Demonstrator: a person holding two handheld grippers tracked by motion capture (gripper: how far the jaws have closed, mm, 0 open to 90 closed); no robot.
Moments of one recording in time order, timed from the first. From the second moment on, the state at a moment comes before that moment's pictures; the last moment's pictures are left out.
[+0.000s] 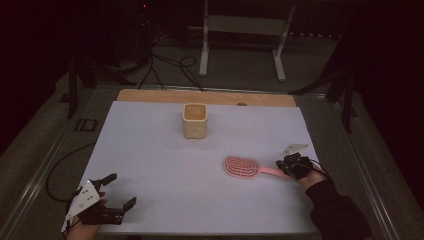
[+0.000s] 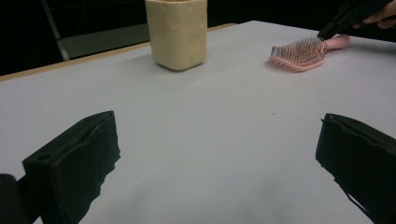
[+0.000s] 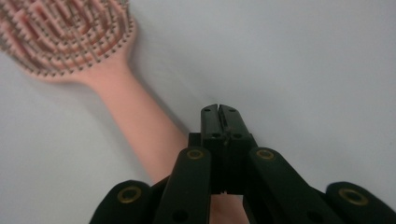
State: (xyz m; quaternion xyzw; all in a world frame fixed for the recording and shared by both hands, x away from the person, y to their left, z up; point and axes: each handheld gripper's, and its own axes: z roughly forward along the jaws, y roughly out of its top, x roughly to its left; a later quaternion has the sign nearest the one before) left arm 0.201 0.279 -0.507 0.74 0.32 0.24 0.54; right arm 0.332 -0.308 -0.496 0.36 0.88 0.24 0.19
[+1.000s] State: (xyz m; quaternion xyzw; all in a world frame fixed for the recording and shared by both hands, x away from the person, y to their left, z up) left arm 0.201 0.277 -0.507 0.75 0.32 0.24 0.53; right arm 0.251 -0.277 -0.496 0.32 0.90 0.24 0.14
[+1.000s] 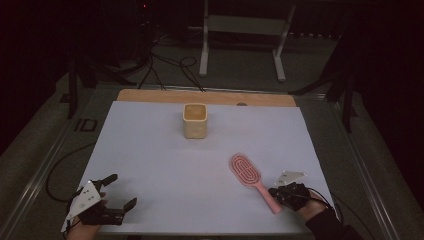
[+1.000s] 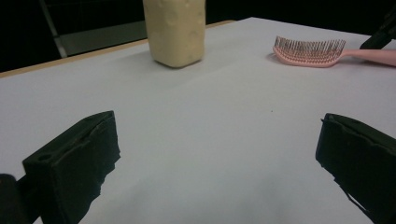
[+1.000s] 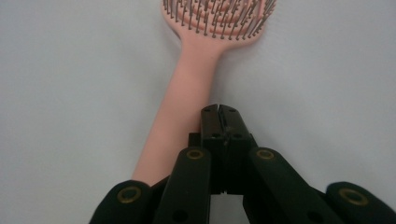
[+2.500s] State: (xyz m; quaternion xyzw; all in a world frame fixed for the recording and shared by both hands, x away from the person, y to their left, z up) left arm 0.201 0.277 -0.508 0.75 0.31 0.24 0.53; right arm 0.242 -0.252 -0.432 0.37 0.85 0.31 0.20
